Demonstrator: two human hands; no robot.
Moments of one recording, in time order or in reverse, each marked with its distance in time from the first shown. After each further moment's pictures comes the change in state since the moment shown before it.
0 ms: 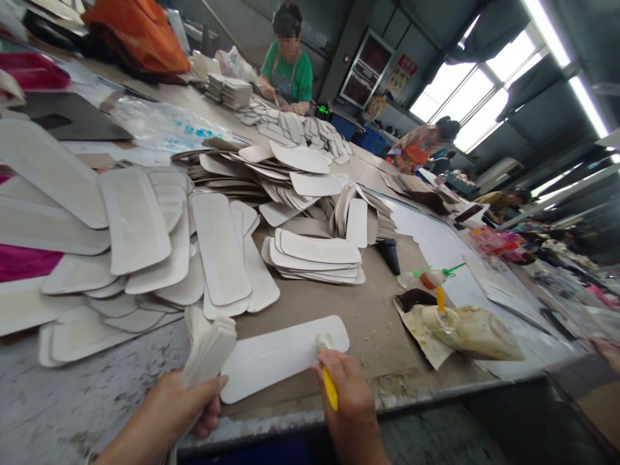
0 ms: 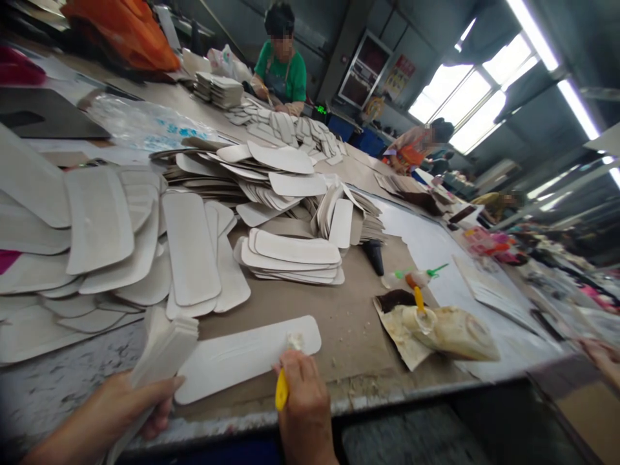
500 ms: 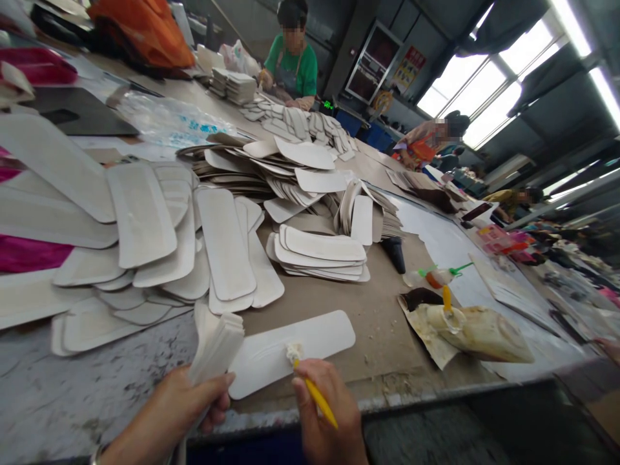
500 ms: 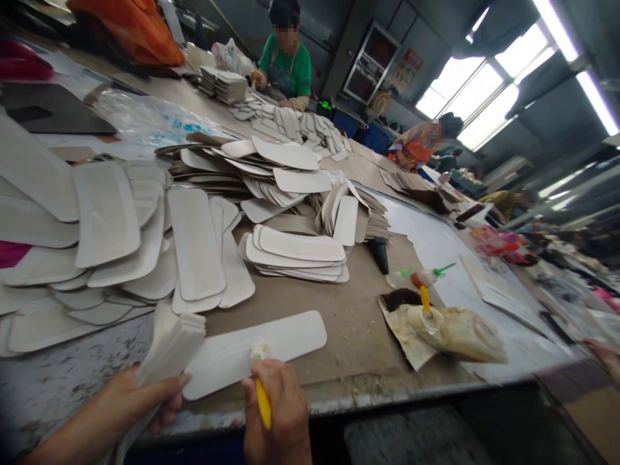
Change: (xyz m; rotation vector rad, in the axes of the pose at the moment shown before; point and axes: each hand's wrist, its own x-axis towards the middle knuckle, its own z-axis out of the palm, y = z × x) left_hand 0.003 -0.007 -0.001 0.021 -0.036 0.026; right_hand -0.003 -0.041 0.012 0.363 -0.011 0.133
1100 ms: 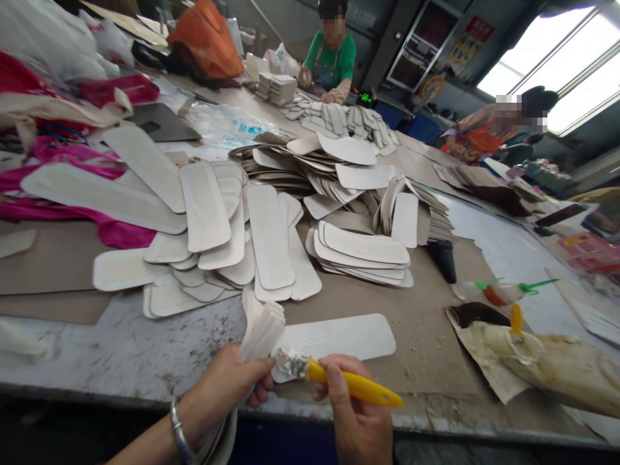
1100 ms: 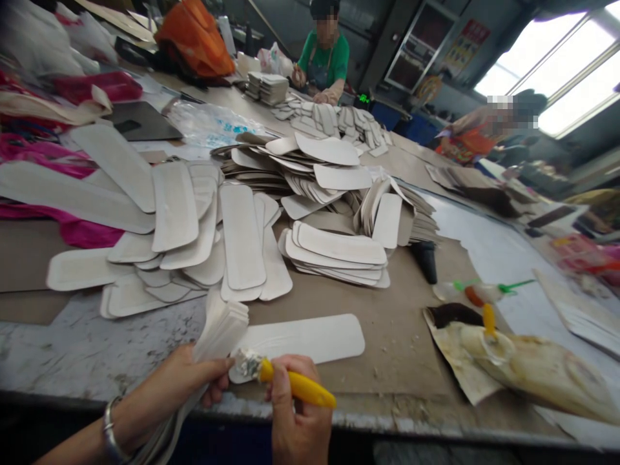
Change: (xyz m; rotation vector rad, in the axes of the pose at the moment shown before) left_hand -0.003 0.006 -0.005 0.004 -0.085 -0.051; right_hand 0.014 -0.031 0.014 0.477 0.053 0.574
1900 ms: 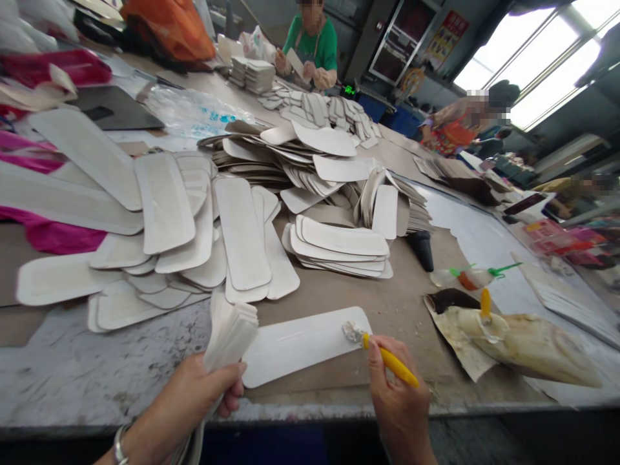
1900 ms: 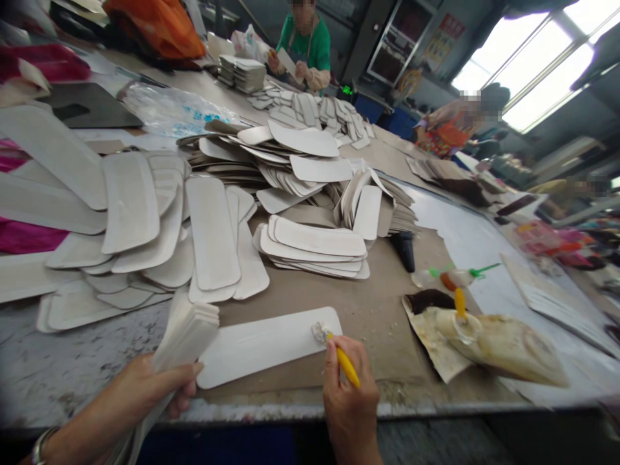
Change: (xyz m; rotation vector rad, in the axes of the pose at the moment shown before) left_hand -0.004 0.001 0.004 0.047 0.101 0.002; right_hand 0.047 0.039 -0.084 -0.711 0.187 -0.582
